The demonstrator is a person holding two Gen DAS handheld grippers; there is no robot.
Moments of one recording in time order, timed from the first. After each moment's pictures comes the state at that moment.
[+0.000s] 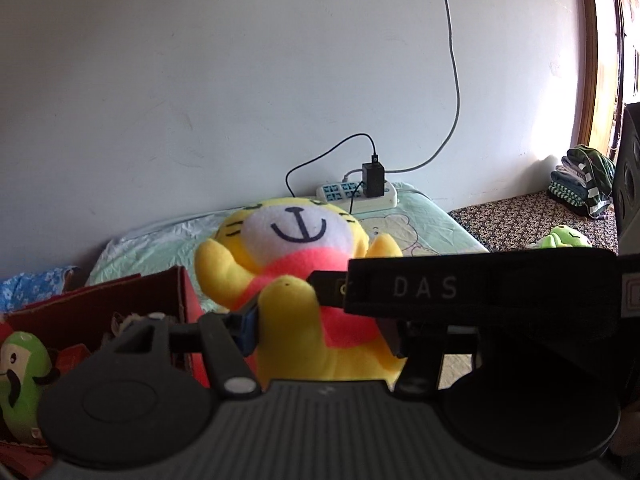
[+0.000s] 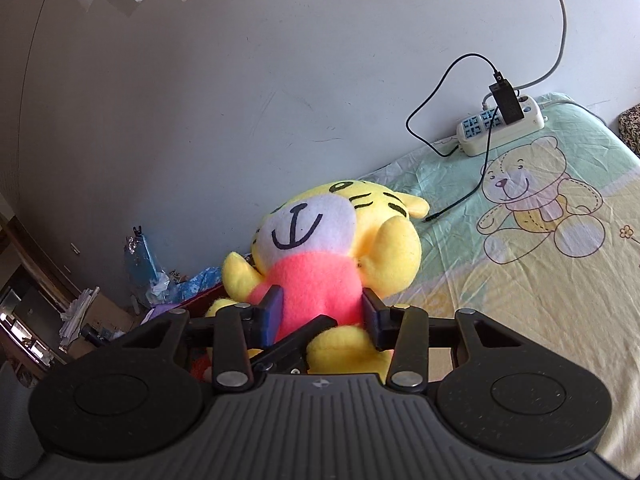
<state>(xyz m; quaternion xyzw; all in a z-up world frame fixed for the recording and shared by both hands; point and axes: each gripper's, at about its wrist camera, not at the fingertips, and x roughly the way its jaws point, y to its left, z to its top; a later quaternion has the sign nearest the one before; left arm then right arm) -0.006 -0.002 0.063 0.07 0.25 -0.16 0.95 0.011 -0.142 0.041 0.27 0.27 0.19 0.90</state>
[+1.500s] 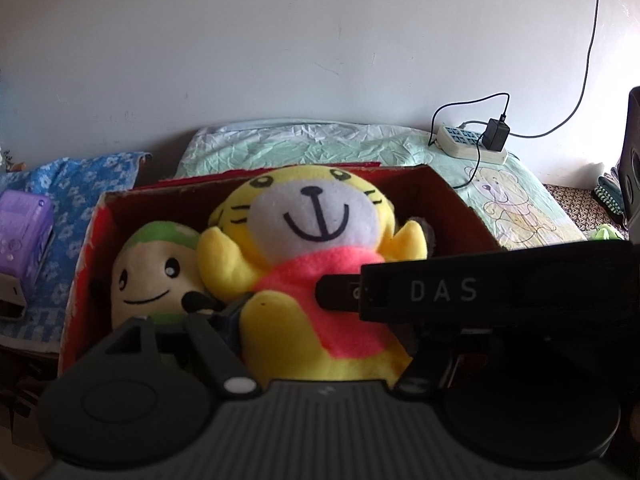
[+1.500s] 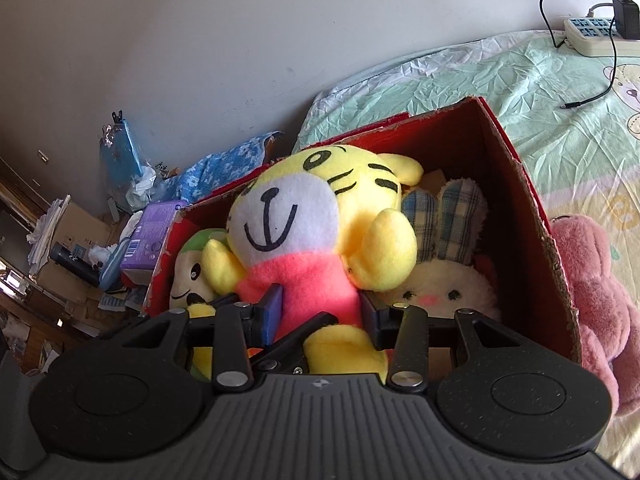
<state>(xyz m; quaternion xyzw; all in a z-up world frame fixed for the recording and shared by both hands) 0.052 0.225 0.009 -0.01 0.37 -0.12 0.92 0.069 0.079 0.006 0.19 0.43 0.19 0.86</state>
